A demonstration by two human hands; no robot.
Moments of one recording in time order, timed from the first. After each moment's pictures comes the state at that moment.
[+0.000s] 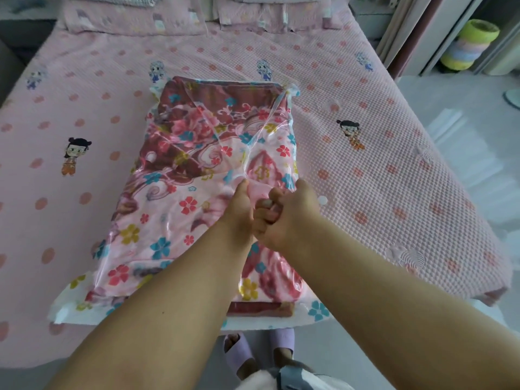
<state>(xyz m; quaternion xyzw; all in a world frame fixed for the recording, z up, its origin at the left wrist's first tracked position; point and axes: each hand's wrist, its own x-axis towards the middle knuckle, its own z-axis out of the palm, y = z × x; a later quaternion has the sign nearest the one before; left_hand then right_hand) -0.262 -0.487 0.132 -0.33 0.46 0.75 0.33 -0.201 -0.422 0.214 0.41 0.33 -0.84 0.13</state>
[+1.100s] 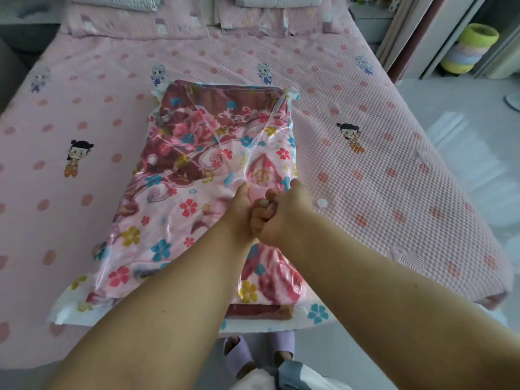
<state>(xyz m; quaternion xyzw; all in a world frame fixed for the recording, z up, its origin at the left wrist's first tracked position) -0.259 -0.486 0.137 -0.33 0.45 0.76 0.34 -0.214 -0.427 0.216 0.46 0.32 -0.82 0.14</state>
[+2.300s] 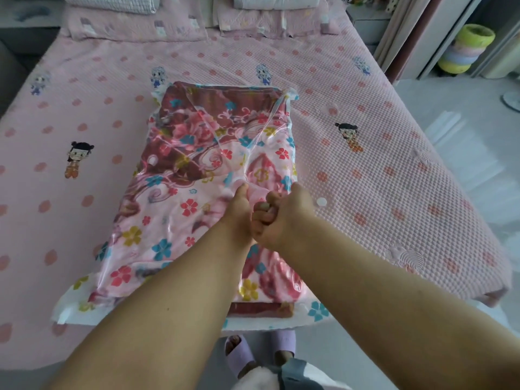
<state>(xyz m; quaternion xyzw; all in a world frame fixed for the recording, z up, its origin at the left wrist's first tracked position) -0.258 -0.490 0.129 -0.34 0.50 0.72 0.34 -0.193 -0.419 0.216 0.41 0.39 -0.82 0.12</state>
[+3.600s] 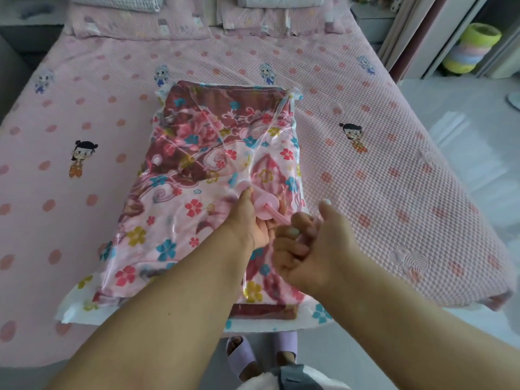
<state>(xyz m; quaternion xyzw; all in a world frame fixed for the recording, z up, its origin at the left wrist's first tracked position) -0.256 -0.496 0.129 -0.35 0.45 0.75 0.33 -0.162 -0.418 0.231 0.41 0.26 -0.86 0.17</state>
